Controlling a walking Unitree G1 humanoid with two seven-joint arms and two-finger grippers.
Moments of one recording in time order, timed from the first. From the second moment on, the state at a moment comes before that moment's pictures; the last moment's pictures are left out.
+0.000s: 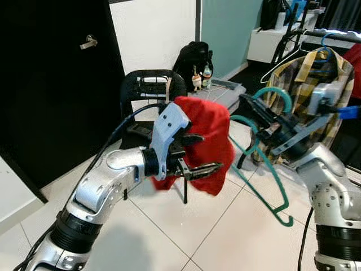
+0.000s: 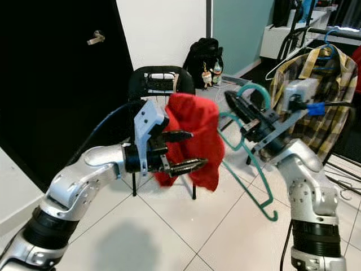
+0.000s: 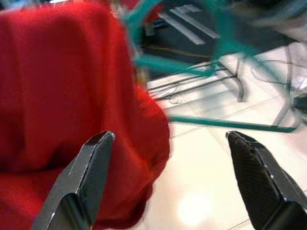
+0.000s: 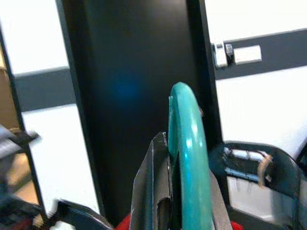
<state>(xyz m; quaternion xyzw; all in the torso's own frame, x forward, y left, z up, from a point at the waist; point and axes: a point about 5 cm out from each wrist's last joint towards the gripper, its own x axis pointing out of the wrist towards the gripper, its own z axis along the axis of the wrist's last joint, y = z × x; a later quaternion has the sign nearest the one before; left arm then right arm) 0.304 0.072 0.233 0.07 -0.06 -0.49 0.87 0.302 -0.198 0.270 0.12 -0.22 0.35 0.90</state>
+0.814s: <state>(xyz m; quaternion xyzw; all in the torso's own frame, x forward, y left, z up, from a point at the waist) 0.306 0.072 0.215 0.04 -0.06 -0.41 0.91 0.297 -0.203 0.303 0.24 -0.30 0.39 0.83</state>
